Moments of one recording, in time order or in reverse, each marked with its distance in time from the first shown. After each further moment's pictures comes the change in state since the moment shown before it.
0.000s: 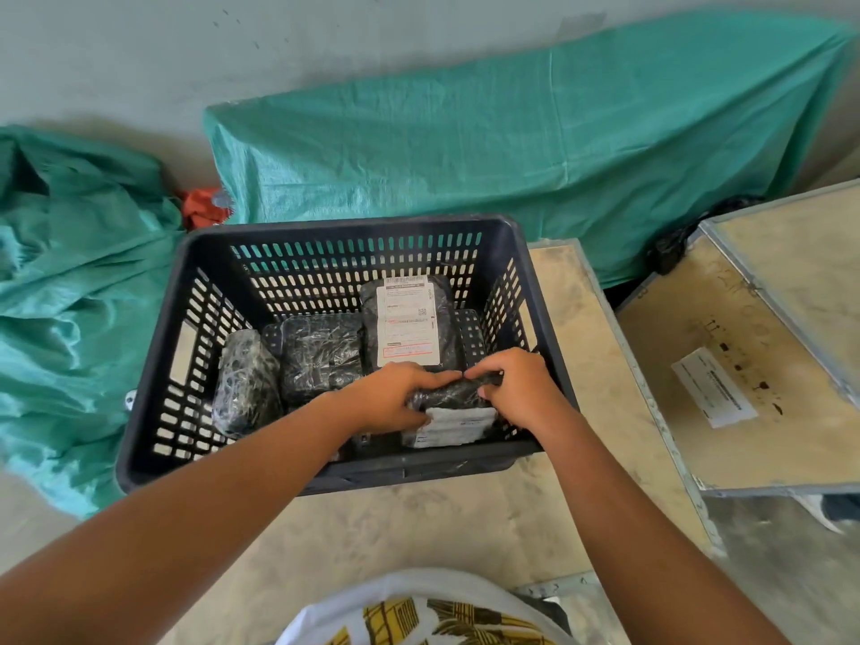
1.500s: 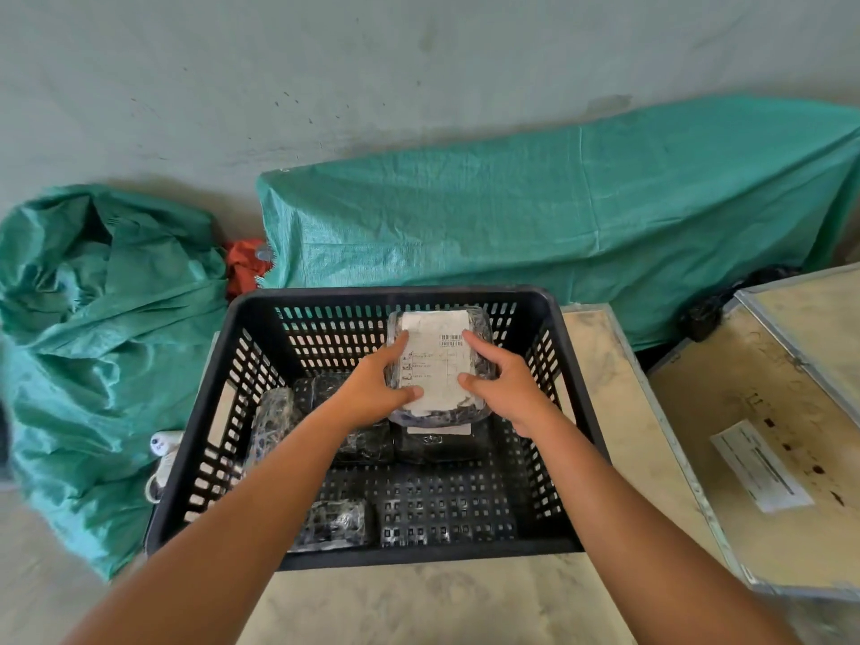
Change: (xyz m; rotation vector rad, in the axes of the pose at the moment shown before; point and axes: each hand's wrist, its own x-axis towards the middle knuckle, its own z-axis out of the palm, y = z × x) left_hand 0.004 -0.046 -0.078 -0.520 0.412 -0.345; right_hand 0.109 -0.035 0.016 0.726 -0.062 -0.139
